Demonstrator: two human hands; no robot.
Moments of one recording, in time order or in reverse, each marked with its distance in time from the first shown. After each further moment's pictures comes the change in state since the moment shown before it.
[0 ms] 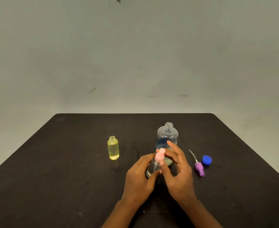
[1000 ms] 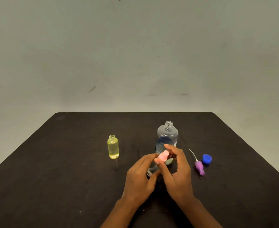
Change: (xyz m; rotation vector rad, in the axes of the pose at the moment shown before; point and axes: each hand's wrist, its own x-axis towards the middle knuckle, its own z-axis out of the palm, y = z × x) left_hand 0.000 0.001 -0.001 0.041 -0.048 0.037; right_hand -0.001 0.001 0.004 -0.094 0.064 -0.081
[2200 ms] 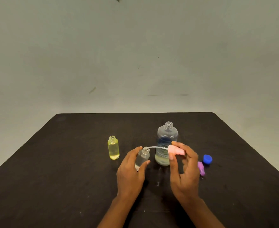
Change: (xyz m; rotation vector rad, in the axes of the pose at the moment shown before) left_hand 0.003 -0.014 -0.007 0.121 0.219 -0.239; right_hand 0.005 0.002 -0.005 0.000 0.183 -0.181
